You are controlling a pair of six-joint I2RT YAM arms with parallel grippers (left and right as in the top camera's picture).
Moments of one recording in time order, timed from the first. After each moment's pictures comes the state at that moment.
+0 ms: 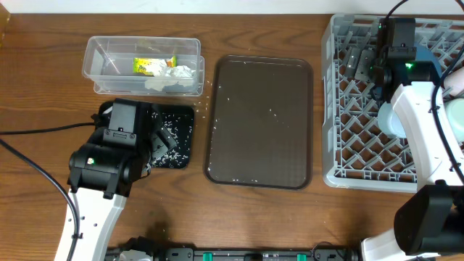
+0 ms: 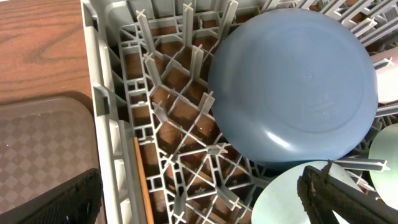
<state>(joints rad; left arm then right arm) -0.19 1.09 1.15 -1.20 -0.18 -0.80 0.01 1.70 1.48 -0.70 0.24 0.21</state>
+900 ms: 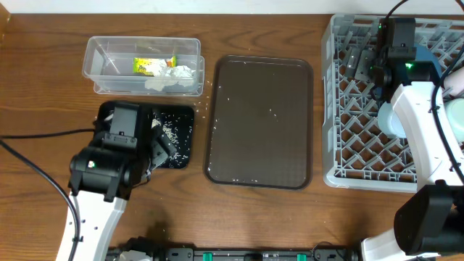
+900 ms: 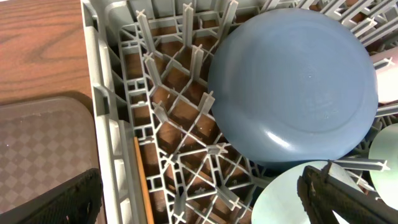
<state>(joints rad) -0.19 1.07 1.11 -1.23 -0.17 -0.80 0.01 1.70 1.48 -0.70 0.24 0.21</state>
